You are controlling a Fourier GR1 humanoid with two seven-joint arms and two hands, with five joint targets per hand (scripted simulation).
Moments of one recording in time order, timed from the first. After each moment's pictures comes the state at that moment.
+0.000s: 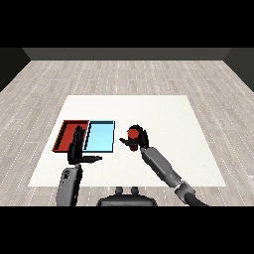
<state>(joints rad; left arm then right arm) -0.01 0.04 0.04 -1.61 0.03 -0.05 -0.43 -0.56 -0.06 0.50 -0.96 -0.48 -0.54 -0.35</state>
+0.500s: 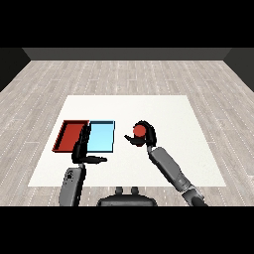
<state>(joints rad) -0.02 0.02 -0.03 -1.67 0.01 -0.05 -0.34 -0.49 -0.15 0.47 -1.26 -0.35 -0.59 -0.24</state>
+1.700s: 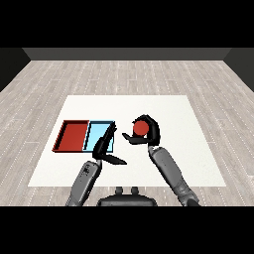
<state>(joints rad) -0.16 0.00 -0.32 -1.62 0.06 0.02 -0.17 -0.45 -0.07 0.36 -1.57 -0.10 -0.53 -0.13</state>
